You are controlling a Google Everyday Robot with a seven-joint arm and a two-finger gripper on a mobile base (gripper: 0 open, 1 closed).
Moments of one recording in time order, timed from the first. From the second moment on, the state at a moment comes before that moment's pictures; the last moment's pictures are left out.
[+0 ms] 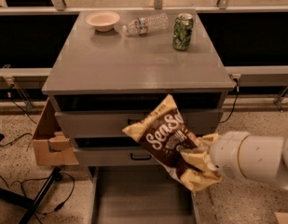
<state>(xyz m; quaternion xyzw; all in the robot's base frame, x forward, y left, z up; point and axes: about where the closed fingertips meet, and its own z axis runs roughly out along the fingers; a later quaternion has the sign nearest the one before) 0.411 -0.135 0.781 -0.38 0.83 0.13 0.39</state>
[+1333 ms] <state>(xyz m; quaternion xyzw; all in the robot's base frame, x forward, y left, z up) 0.602 -0.154 0.949 -0.32 0.83 0.03 0.46</state>
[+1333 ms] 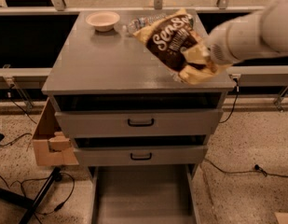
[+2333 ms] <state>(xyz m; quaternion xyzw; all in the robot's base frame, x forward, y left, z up) 0.677 -0.072 0.938 -0.34 0.84 0.04 0.43</state>
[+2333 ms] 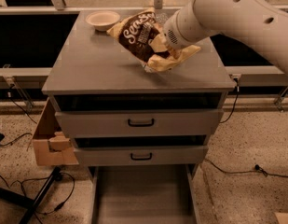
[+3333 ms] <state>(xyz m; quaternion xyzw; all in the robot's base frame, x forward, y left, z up) 0.716 0.022 0.934 -0.43 0.77 0.14 0.44</state>
